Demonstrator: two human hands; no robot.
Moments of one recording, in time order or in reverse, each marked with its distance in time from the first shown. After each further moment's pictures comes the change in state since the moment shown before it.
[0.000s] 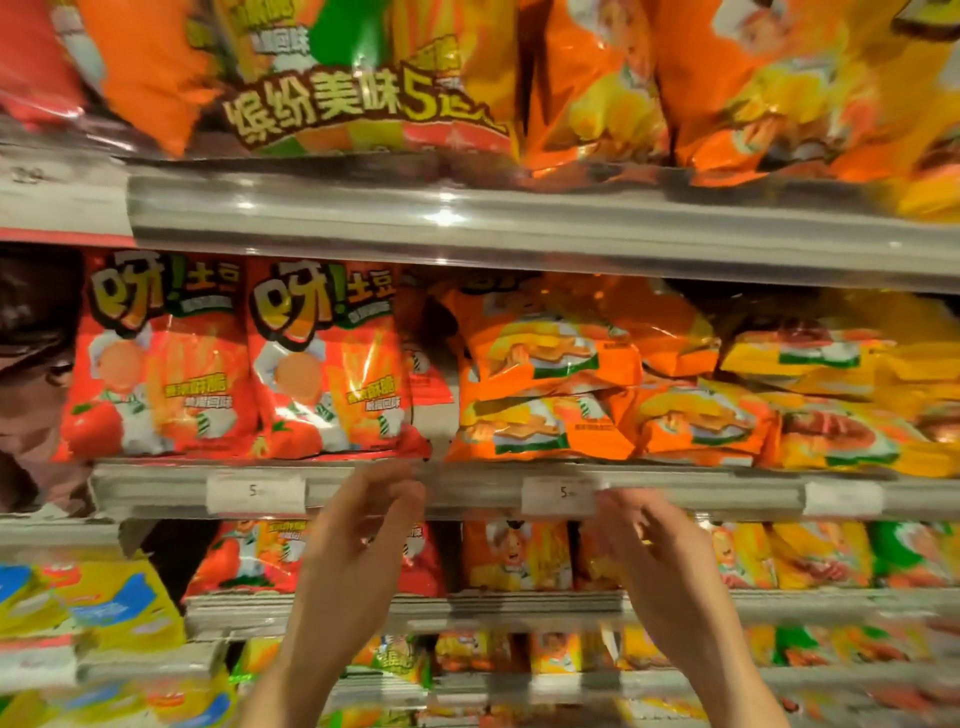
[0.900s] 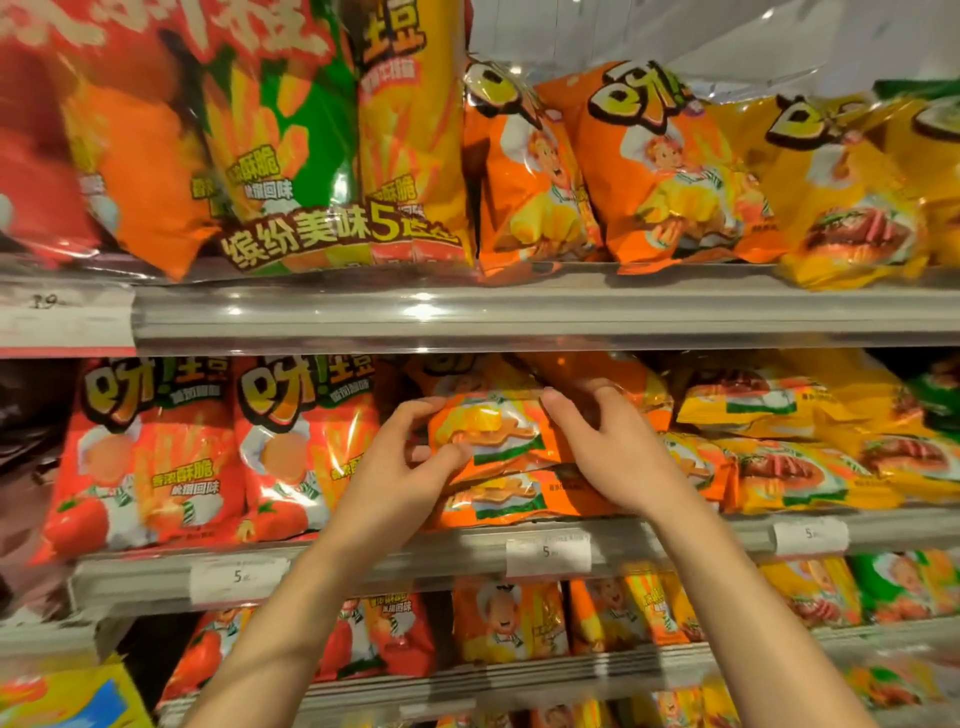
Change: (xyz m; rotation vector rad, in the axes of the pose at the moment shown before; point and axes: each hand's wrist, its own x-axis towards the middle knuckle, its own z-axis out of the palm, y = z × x) left_hand 0.084 0.073 0.029 0.098 -0.262 0.023; right_hand 0.098 -0.094 -0.009 -0.377 -0.009 -0.224
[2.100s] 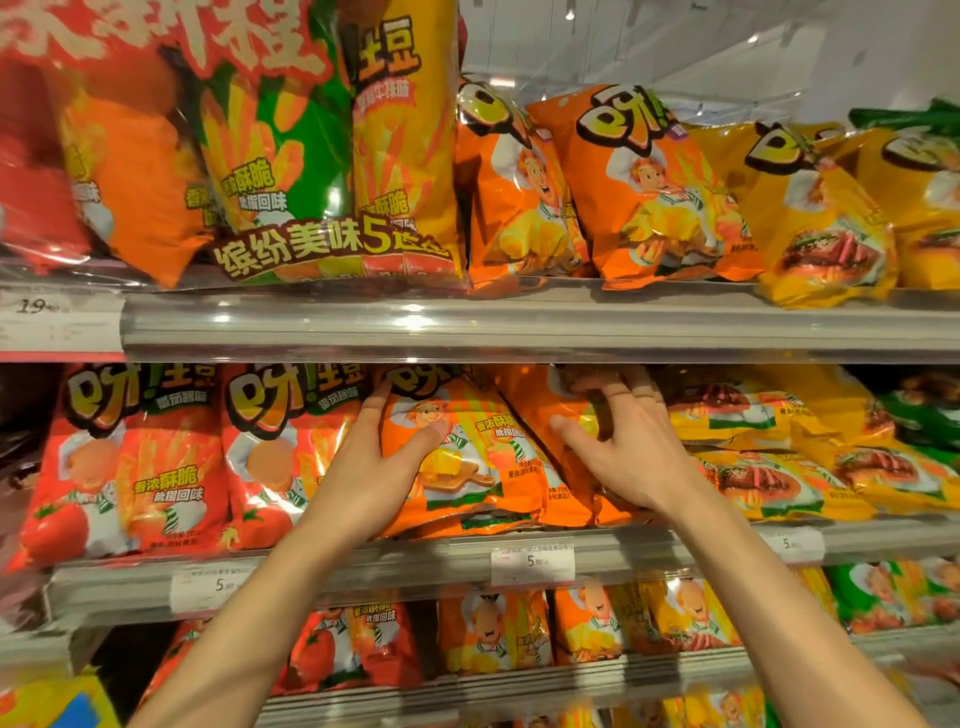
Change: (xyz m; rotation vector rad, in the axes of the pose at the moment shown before) left_hand 0.010 0.012 -0.008 0.128 0.110 -0.072; right_hand 0.009 0.015 -0.027 -0.395 0.021 -0.035
